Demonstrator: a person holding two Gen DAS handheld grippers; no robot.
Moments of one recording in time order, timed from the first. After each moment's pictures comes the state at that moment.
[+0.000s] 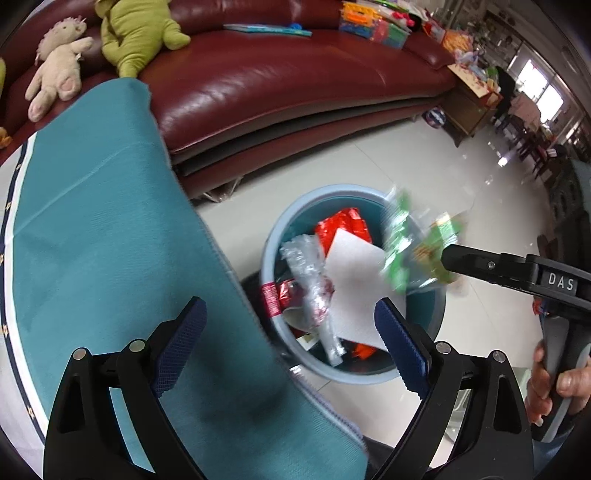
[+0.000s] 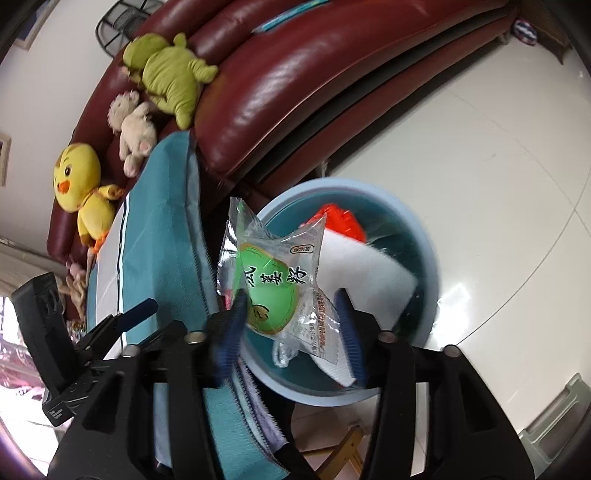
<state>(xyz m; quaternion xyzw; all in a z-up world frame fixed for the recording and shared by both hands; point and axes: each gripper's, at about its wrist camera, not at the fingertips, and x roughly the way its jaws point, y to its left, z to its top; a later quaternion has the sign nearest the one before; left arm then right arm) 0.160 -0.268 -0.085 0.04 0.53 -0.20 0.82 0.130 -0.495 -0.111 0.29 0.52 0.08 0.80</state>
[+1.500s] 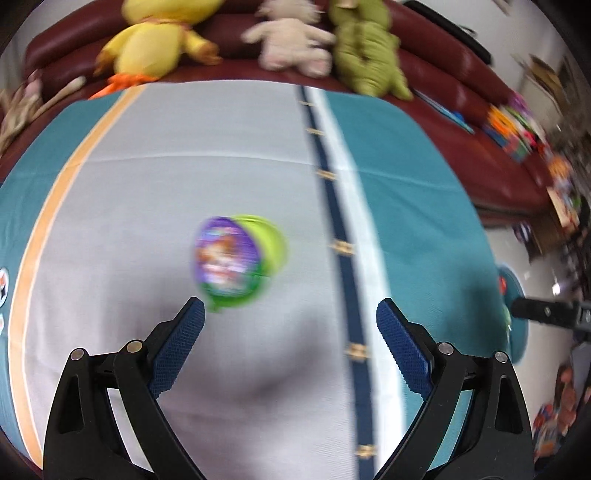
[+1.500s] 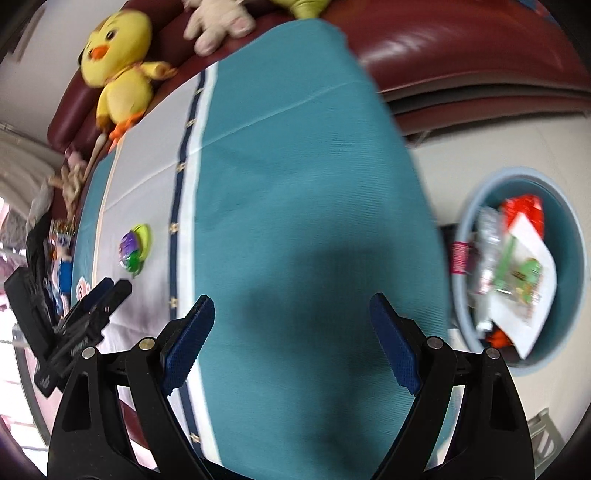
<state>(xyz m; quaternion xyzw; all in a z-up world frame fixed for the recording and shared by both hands) 0.097 0.087 -0.062 -0.11 0.48 0.03 0.87 0.157 -0.213 -0.072 0.13 0.60 0.17 0.77</state>
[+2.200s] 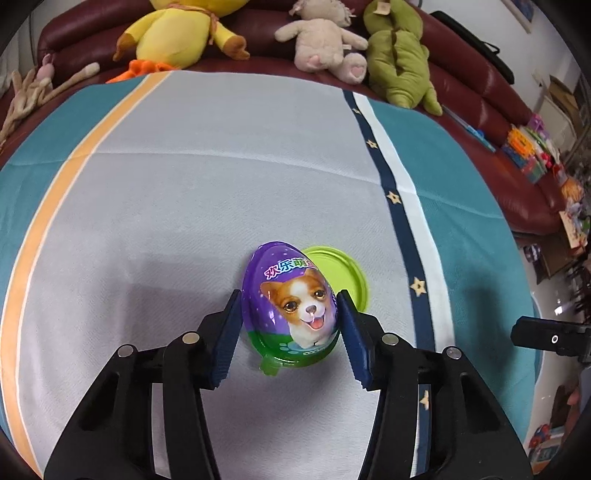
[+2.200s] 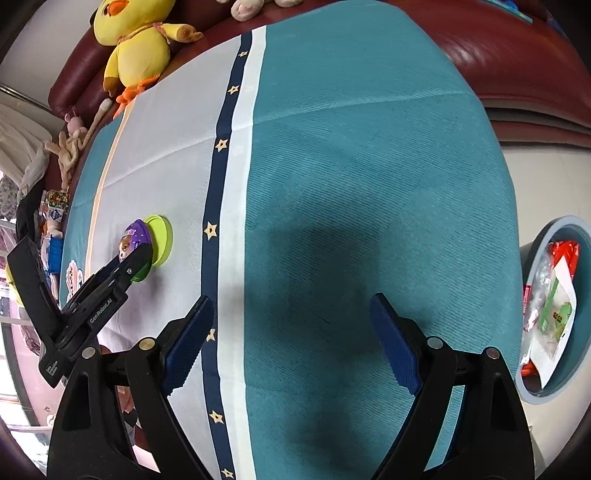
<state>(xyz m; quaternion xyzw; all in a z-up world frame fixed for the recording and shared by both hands) 0.117 0.131 -0.088 -0.12 0.47 0.05 0.87 0.187 -0.122 -0.083 0.08 0.62 0.19 0.76</state>
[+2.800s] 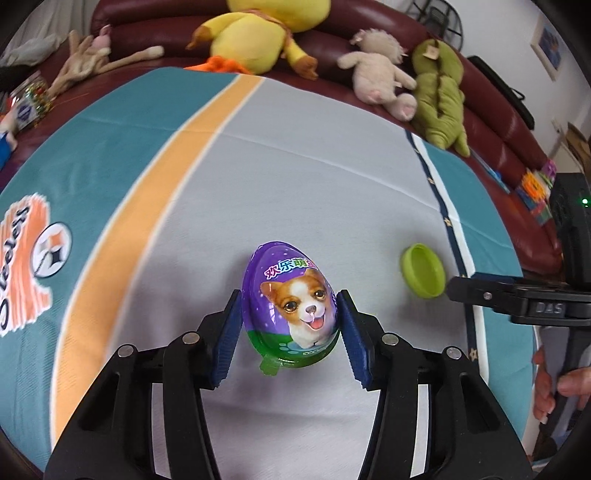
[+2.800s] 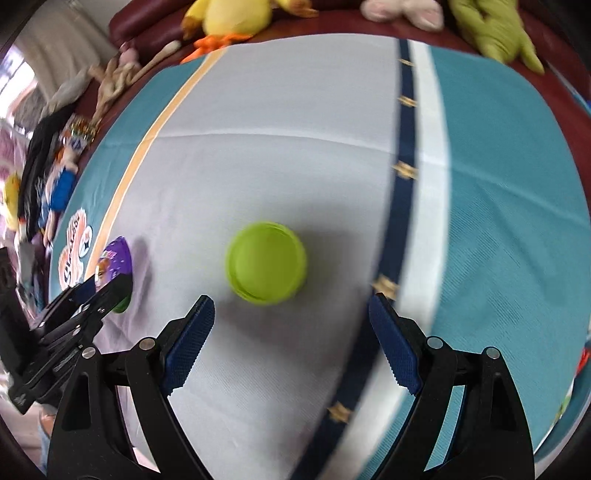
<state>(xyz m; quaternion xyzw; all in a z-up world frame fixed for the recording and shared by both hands) 0.041 0.229 -0.071 -0.18 0.44 0.09 0.87 0.190 0.034 -0.084 -0.05 0.58 0.29 0.76</state>
